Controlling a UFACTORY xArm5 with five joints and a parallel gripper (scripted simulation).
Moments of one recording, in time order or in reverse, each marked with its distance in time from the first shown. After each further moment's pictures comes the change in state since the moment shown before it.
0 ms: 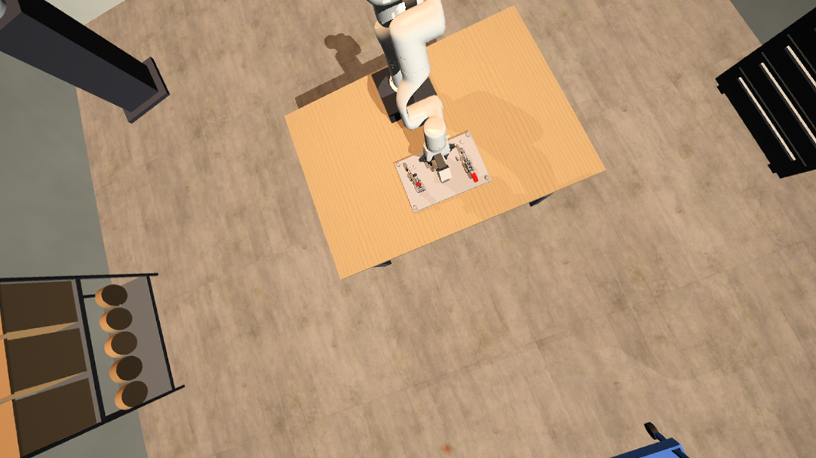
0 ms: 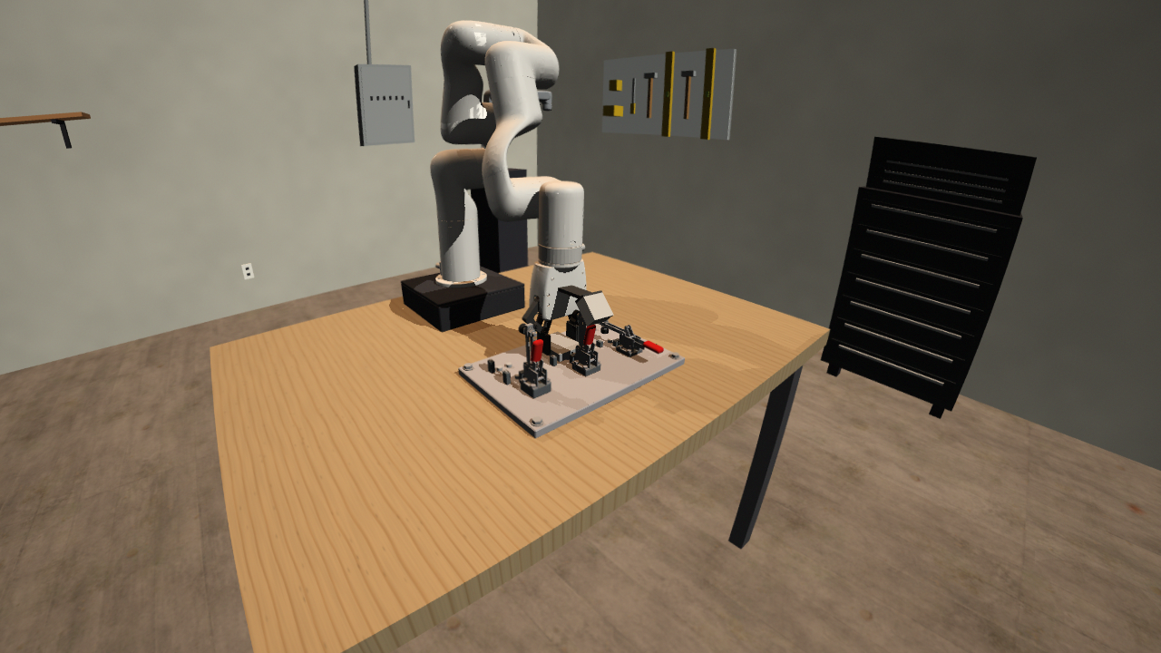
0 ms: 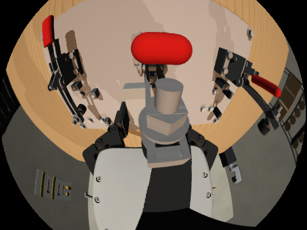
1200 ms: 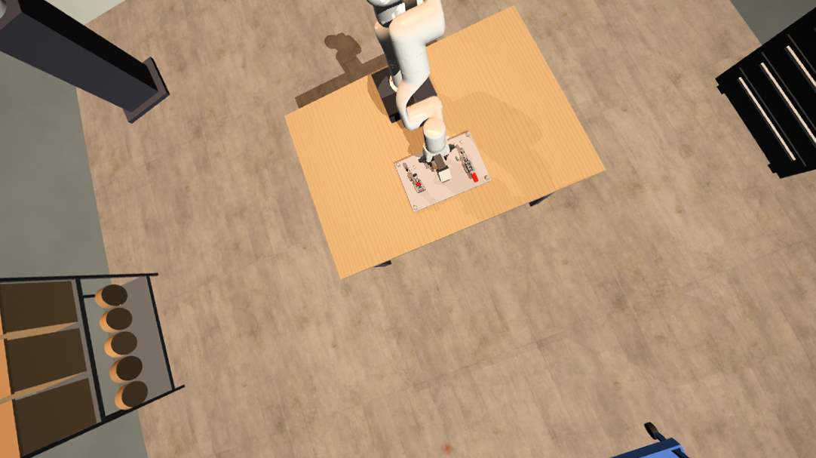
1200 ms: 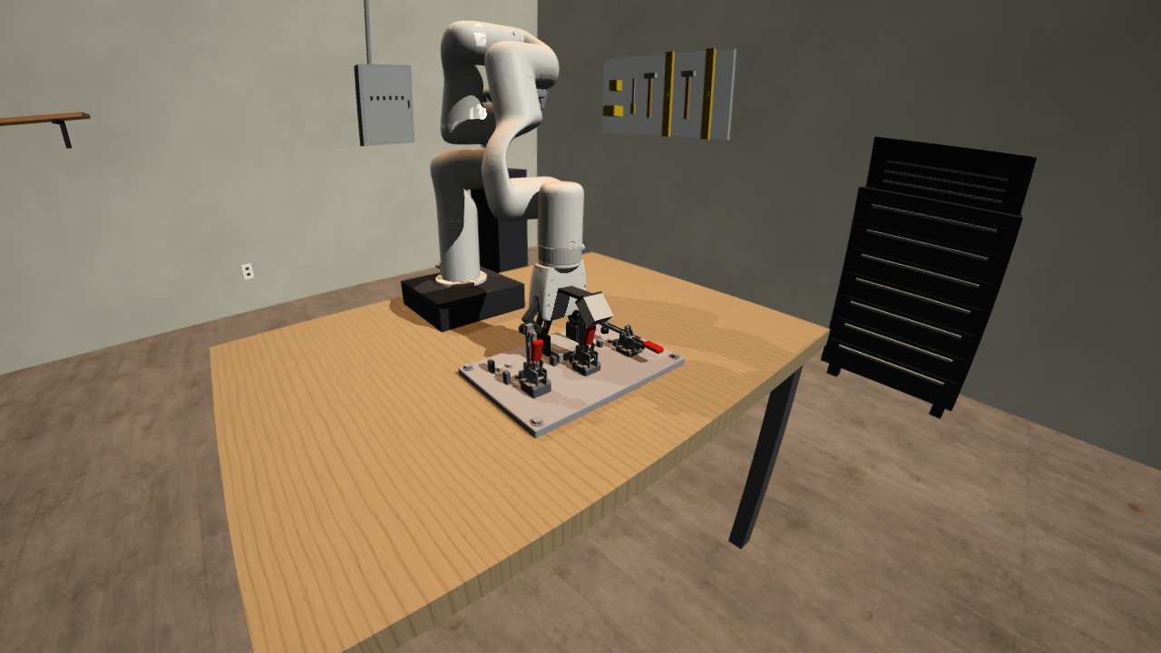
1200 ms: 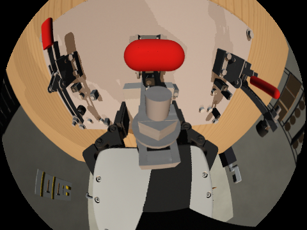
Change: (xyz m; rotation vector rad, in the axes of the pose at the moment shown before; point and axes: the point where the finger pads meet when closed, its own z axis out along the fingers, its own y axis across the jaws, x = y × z) arm 0.002 0.002 0.000 0.000 0.000 0.000
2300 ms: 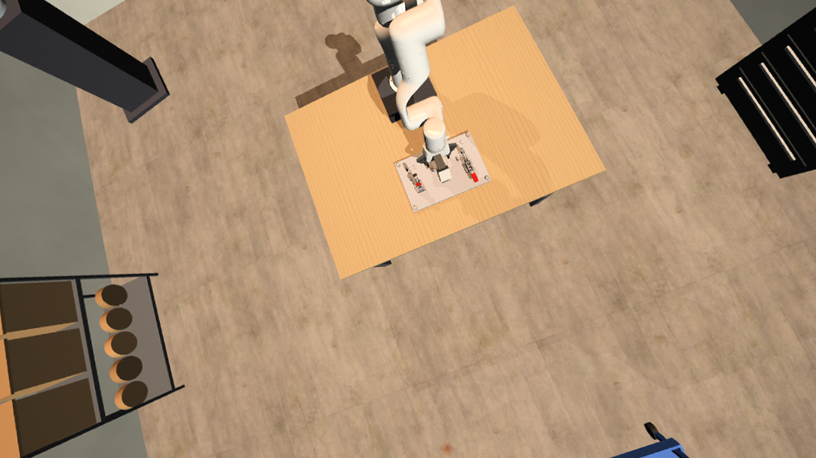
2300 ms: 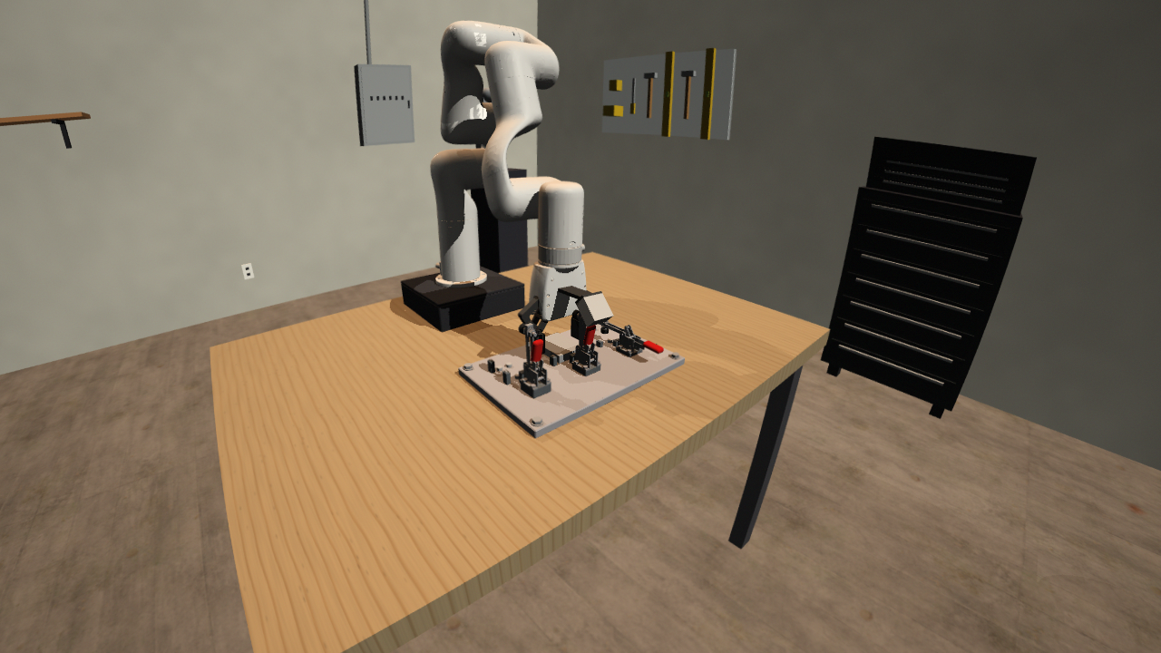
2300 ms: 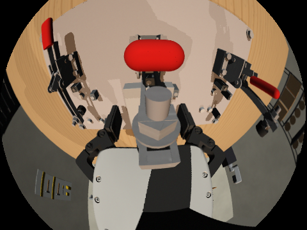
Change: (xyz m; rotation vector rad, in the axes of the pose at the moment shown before) arm 0.000 0.000 0.000 0.000 0.000 0.000
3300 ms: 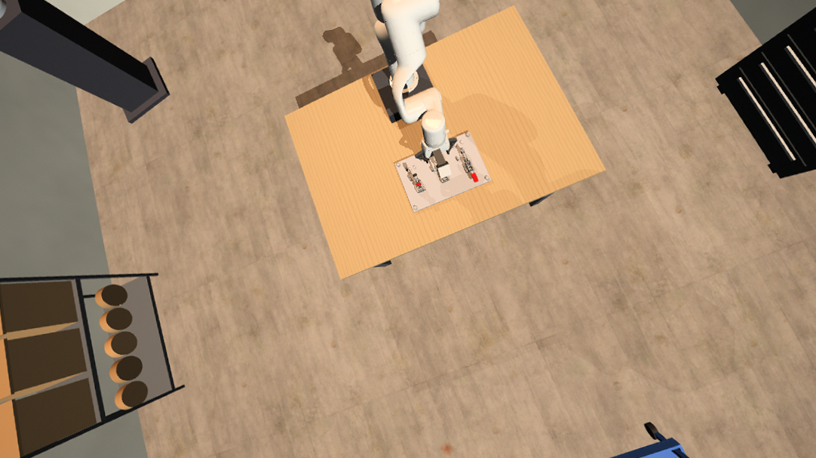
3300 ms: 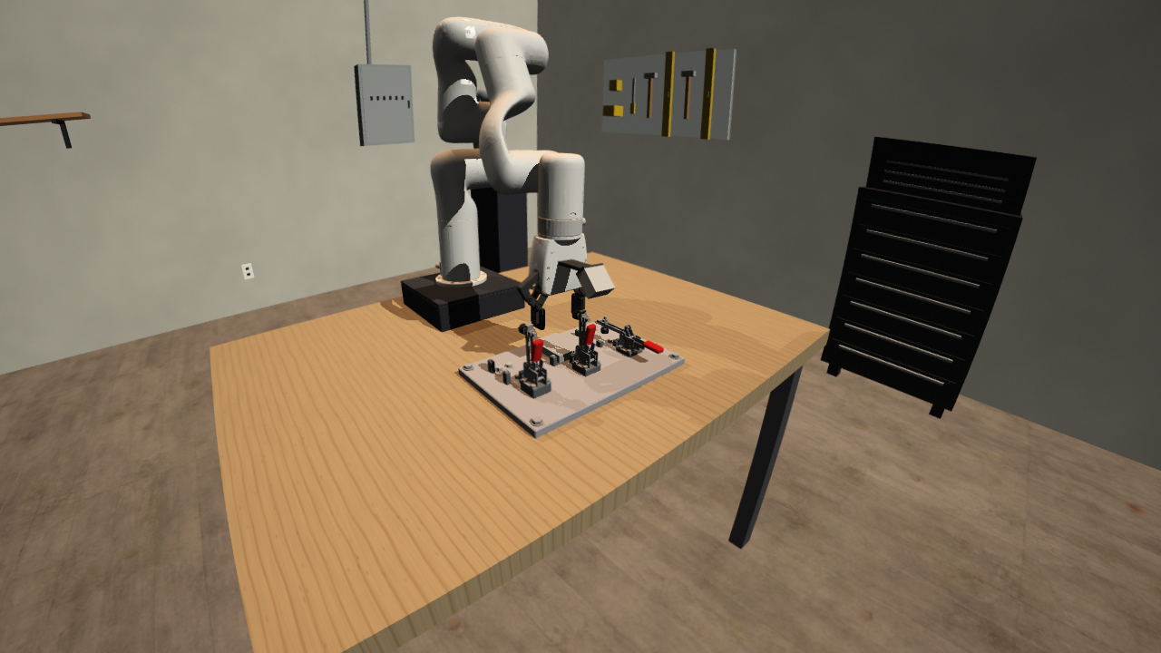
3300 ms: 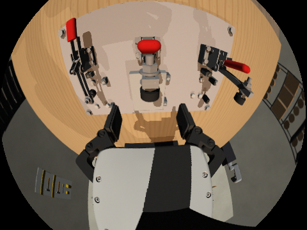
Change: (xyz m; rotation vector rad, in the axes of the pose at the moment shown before) arm 0.000 0.001 -0.048 0.000 0.001 0.000
